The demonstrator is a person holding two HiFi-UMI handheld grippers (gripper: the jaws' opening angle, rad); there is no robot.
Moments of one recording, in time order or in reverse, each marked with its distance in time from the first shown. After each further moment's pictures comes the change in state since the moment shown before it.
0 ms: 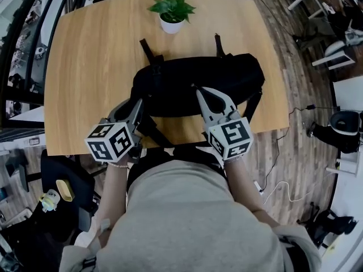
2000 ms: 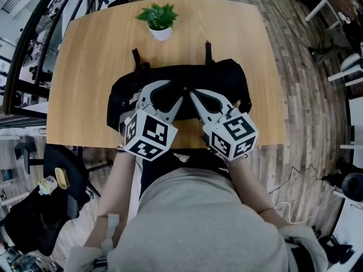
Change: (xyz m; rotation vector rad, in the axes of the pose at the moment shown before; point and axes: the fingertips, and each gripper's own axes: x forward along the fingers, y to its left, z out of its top) left arm 0.109 -0.195 -0.009 0.950 0.118 -0.038; right arm -0.037 -0.065 0.003 0.163 -0.051 0.273
